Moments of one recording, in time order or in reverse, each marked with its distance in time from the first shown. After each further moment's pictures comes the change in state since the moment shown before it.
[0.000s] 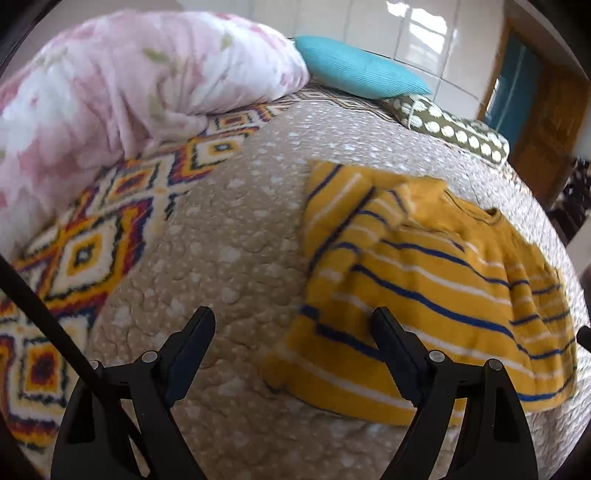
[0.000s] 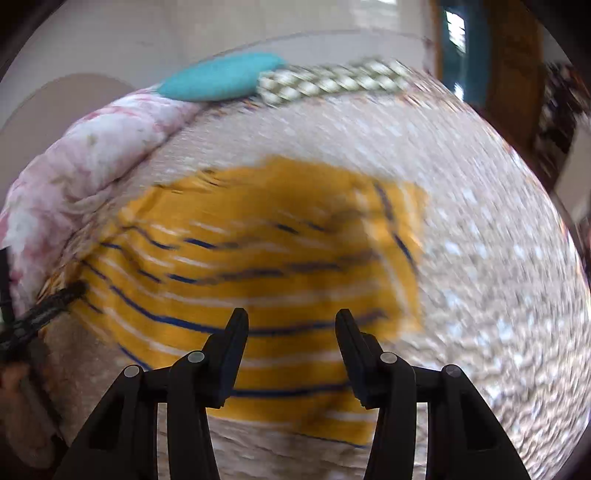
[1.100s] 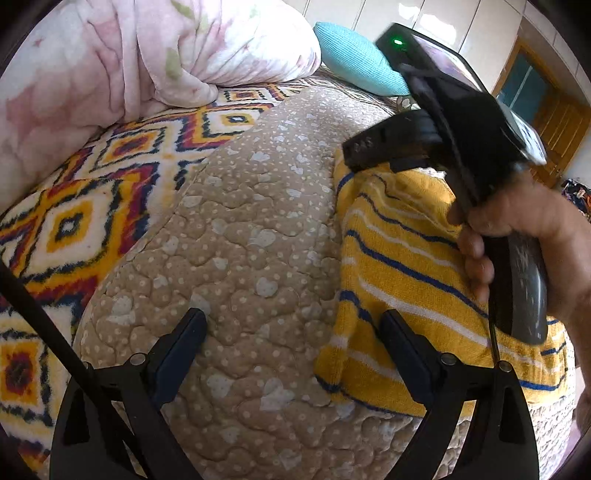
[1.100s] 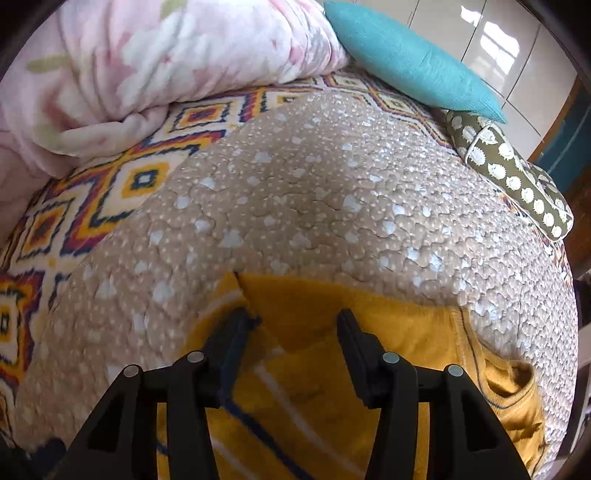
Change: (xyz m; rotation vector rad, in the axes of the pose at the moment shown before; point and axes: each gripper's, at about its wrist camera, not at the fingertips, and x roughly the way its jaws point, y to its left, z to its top) left arm 0.020 0.036 0.000 -0.055 0.048 -0.075; right arm 0.243 0.265 0.141 -0.449 0.173 -0.126
